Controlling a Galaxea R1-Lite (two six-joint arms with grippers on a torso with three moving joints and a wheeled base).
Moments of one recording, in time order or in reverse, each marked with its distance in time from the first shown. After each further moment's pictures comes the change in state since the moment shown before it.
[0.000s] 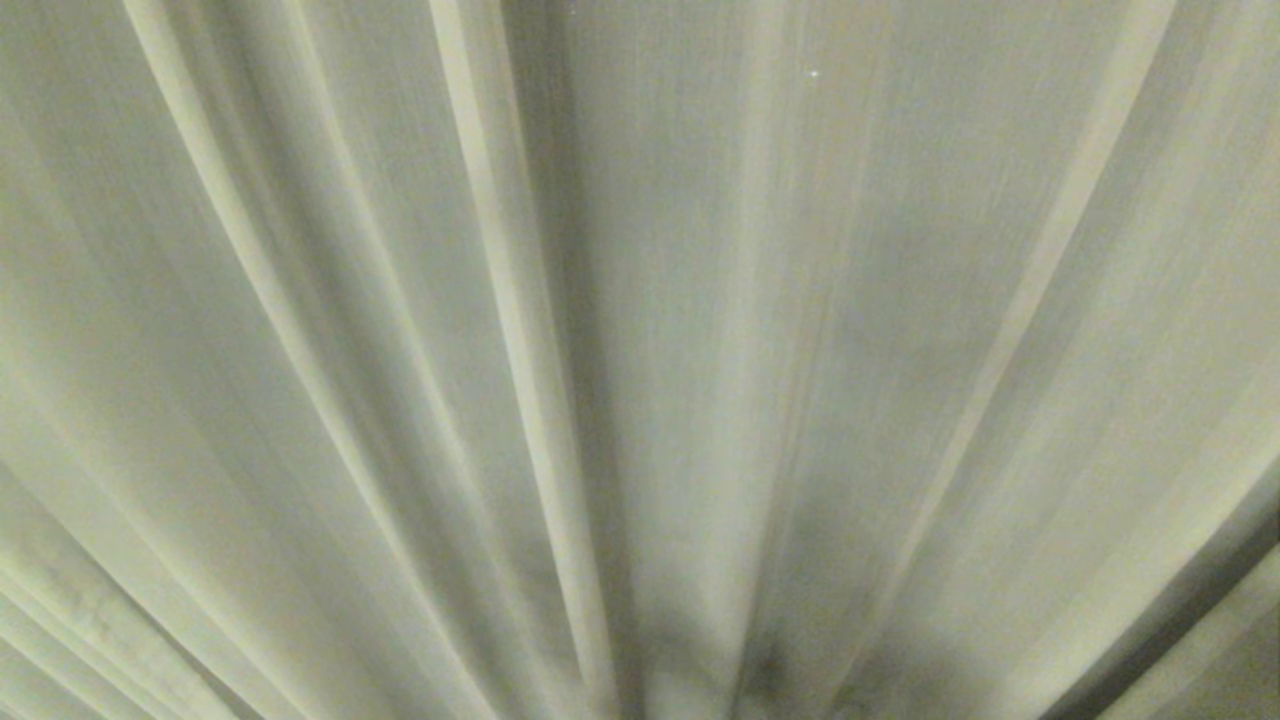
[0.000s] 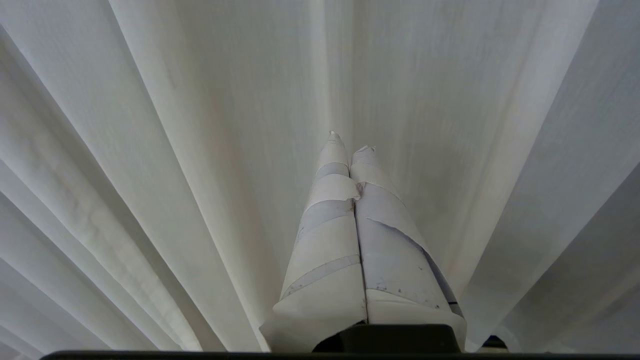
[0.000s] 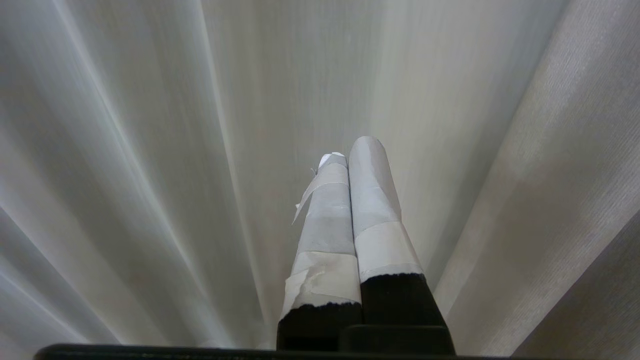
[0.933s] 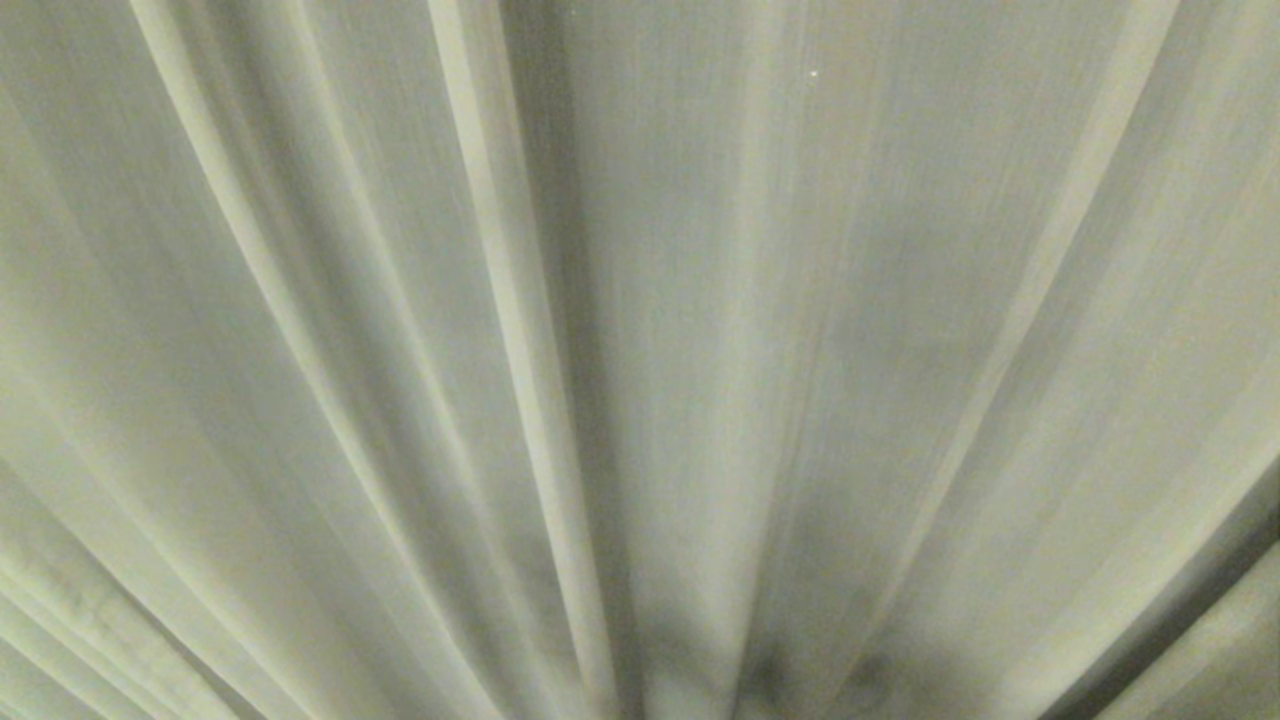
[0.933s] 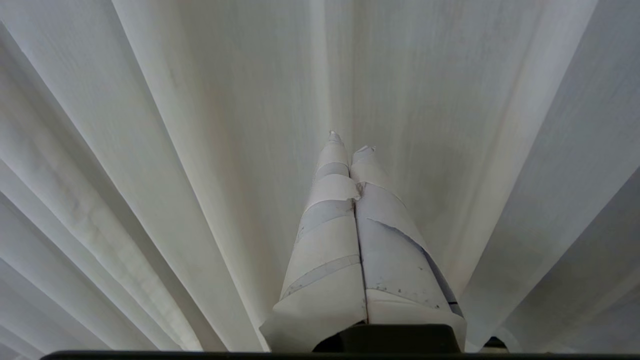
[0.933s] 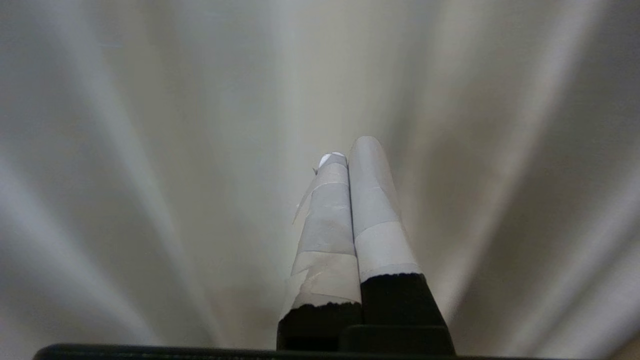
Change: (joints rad) left arm 0.000 0.000 0.000 0.000 -0.001 0.000; right arm -0.097 0.249 -0.362 0.114 -0.146 0.011
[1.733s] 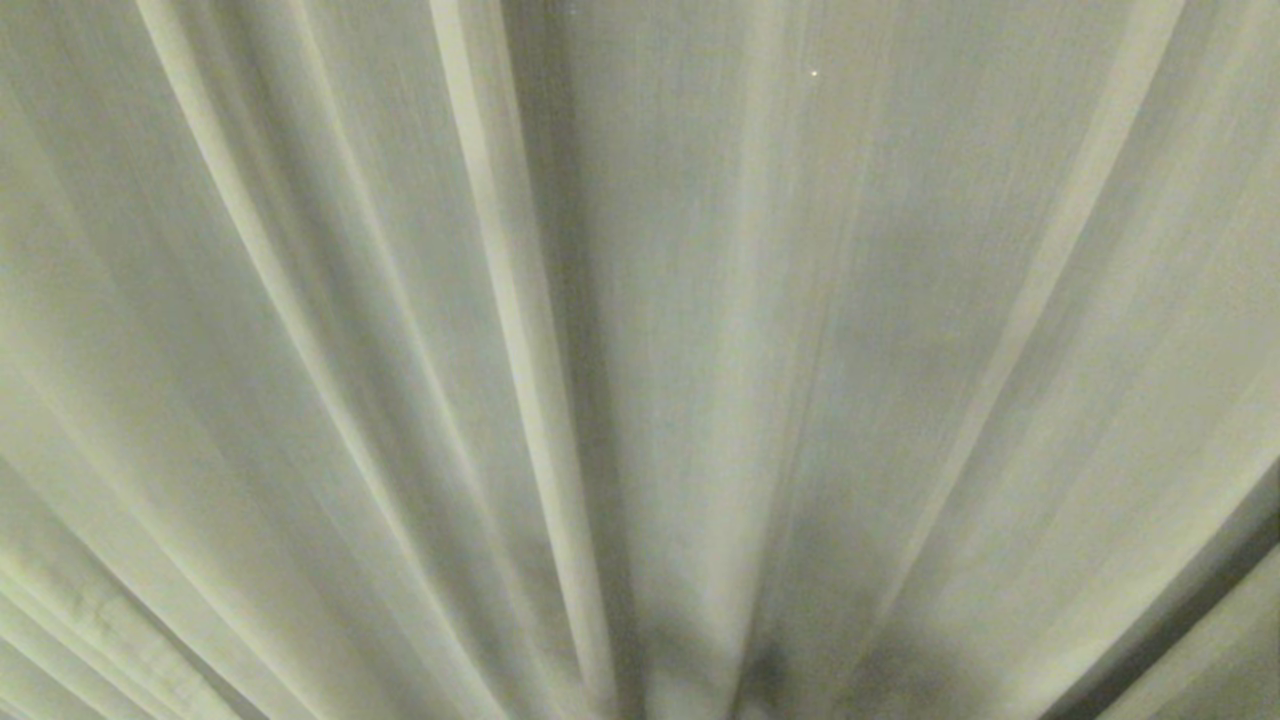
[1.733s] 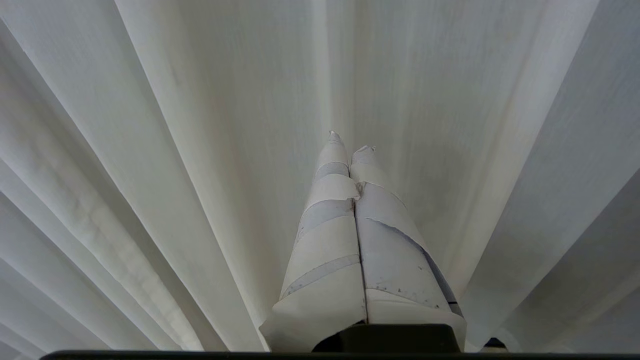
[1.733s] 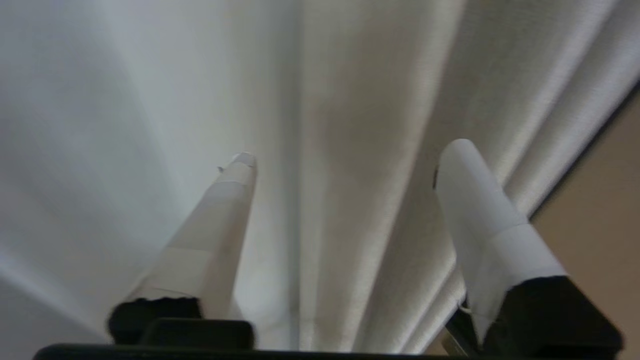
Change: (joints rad) left arm 0.000 0.000 0.000 0.000 0.000 0.000; right arm -0.400 0.311 -0.157 -0.009 0.044 0.008
